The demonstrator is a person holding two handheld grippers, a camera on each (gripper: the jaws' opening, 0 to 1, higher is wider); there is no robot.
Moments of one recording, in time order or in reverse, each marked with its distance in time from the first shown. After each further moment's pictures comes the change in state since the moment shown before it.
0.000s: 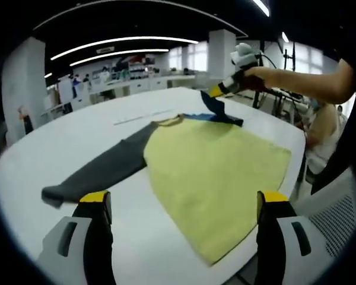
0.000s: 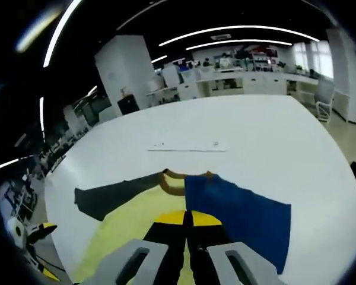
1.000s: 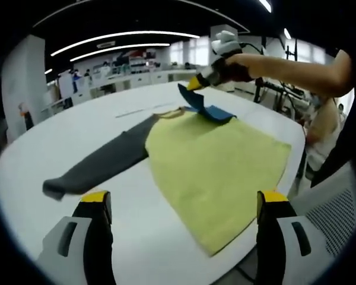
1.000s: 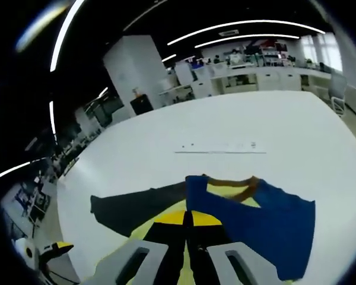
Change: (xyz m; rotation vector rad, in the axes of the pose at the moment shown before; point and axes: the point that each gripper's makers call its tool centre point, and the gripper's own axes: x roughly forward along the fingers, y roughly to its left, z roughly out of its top) left arm -0.005 0.004 -0.016 -0.015 0.049 0.009; right arm 0.038 0.075 0.011 0.016 0.018 0.107
